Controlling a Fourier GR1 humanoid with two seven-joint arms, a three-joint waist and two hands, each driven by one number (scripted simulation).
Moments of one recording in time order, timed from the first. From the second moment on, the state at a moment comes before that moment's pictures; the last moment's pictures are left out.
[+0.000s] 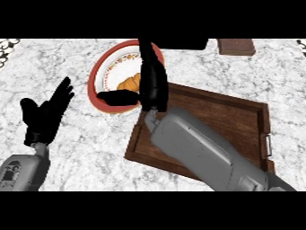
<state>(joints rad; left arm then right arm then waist) -0.21 0.26 -0.02 -1.37 0.09 0.06 0.15 -0.95 0.00 0.65 -1.04 0.05 -0.92 0.38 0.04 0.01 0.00</state>
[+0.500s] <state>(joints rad) -0.18 0.25 0.02 -1.39 0.08 0.05 0.15 -0.81 0.00 0.59 -1.03 -0.10 -0.81 0.07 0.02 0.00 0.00</state>
